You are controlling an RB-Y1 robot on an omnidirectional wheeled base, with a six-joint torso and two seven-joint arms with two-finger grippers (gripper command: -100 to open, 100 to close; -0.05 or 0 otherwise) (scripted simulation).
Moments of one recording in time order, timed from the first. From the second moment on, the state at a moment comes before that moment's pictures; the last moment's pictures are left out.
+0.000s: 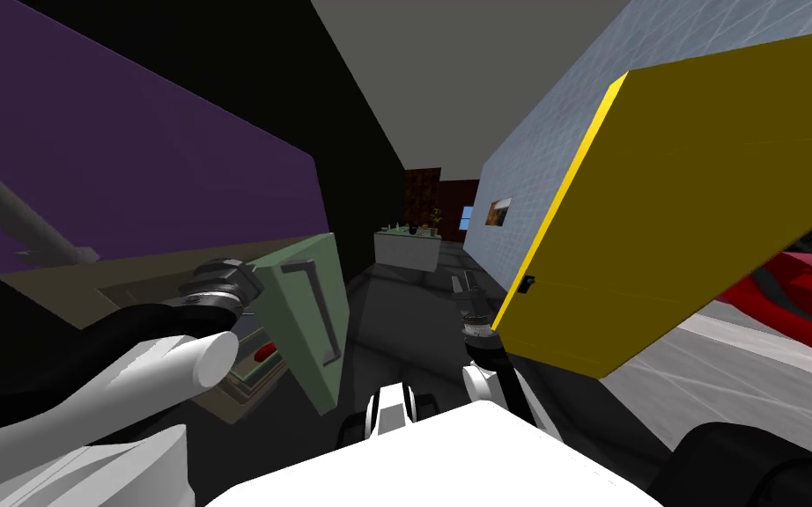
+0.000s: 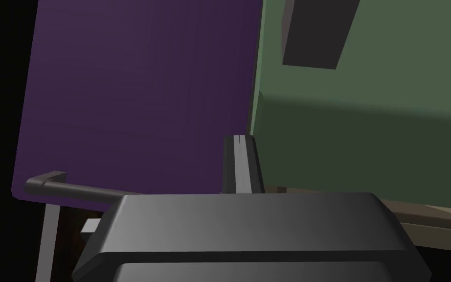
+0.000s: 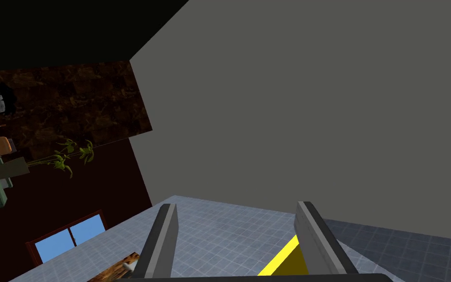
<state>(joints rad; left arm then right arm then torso) -0.08 0.10 0.36 -2.60 -0.13 1.04 0.16 0.52 -0.03 0.04 -2.27 0.04 -0.52 -0.15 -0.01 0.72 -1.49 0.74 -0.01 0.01</state>
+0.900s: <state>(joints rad) -0.11 0.13 0.40 -2.52 -0.19 1.01 0.16 0.52 -0.03 0.03 -2.27 0.04 -0.52 -0.15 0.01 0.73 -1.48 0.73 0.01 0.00</state>
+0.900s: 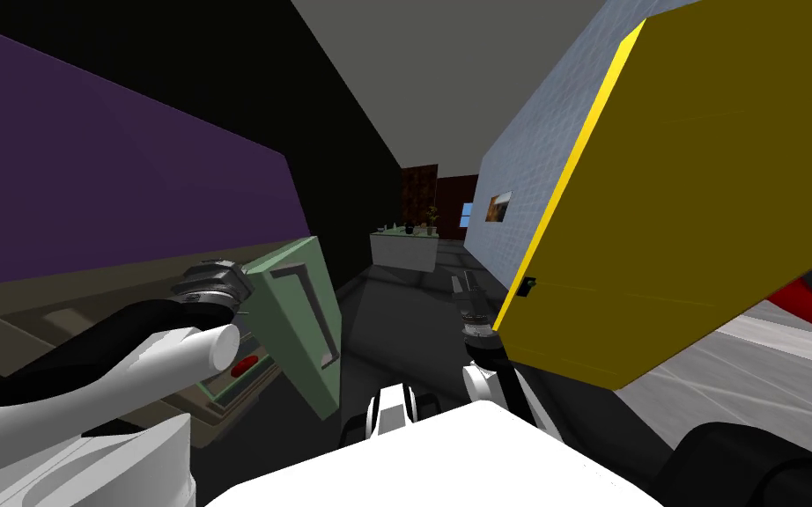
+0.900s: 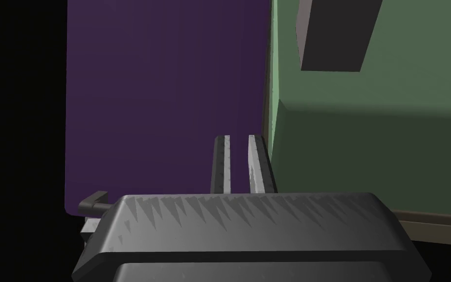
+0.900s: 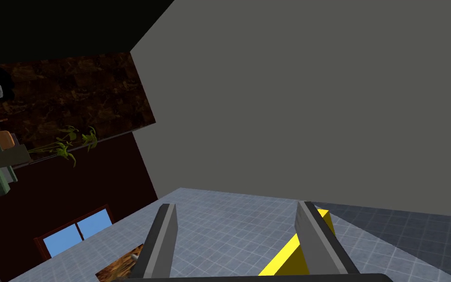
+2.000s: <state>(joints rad) -0.14 0.25 0.42 -2.48 -0.17 1.15 0.04 0.52 -0.03 0.03 -2.27 0.04 -0.52 -0.15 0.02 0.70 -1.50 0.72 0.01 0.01</state>
